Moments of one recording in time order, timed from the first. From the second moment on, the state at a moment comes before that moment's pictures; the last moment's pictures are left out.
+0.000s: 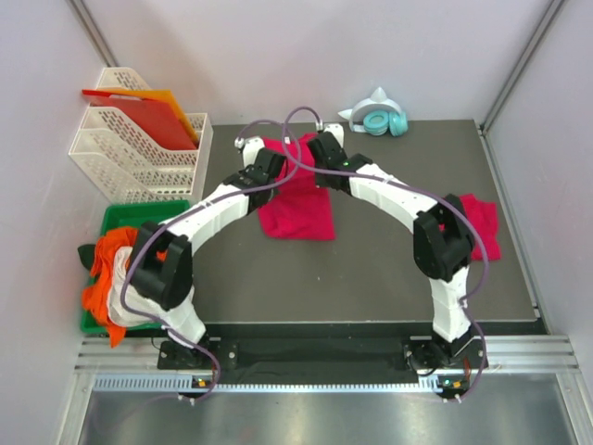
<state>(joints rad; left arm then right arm) -0.52 1.69 1.30 -0.41 -0.52 -0.63 0.66 2.00 1.70 -0.48 0.39 0.43</state>
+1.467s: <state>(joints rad) -0.37 2.07 1.70 -0.43 -0.43 -0.53 0.56 2.21 1.85 -0.46 0.34 0.39</state>
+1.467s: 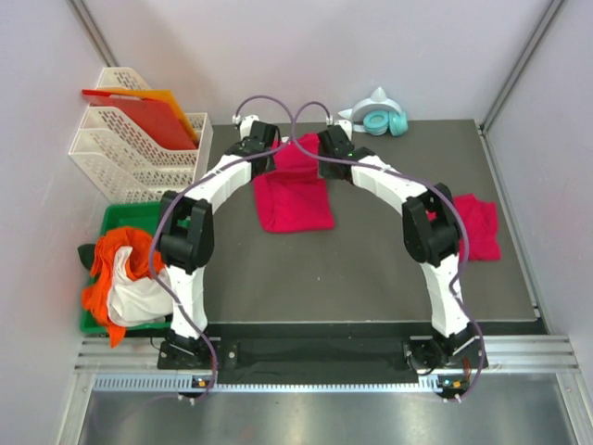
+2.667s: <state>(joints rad) -0.63 1.90 1.21 -0.29 -0.30 -0.74 0.68 1.97 1.27 -0.22 0.26 0.51</state>
